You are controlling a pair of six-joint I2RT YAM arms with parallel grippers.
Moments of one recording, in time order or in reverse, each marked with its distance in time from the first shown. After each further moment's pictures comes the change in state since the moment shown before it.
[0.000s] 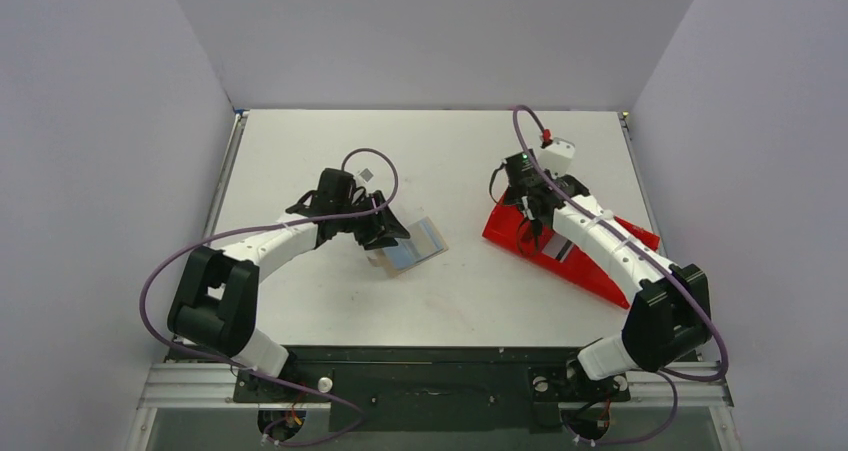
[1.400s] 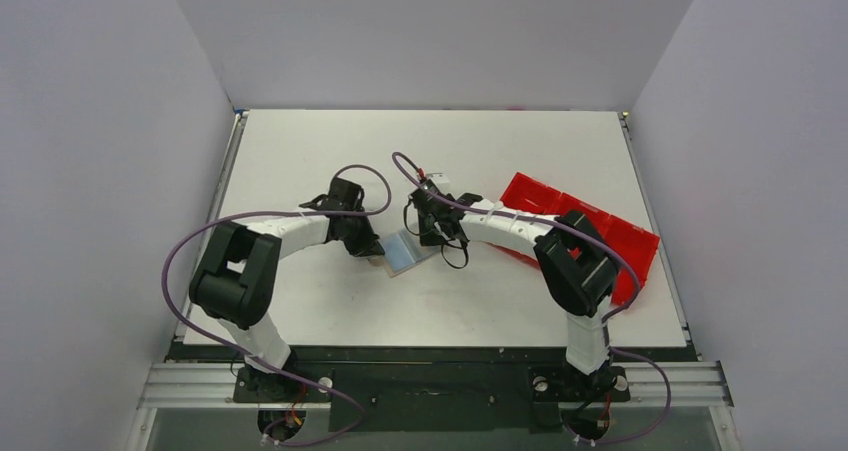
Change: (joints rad) left arm 0.006 0.162 0.017 -0.122 -0.361 0.006; right arm 0.392 0.472 0.171 0.251 -0.427 -0.127
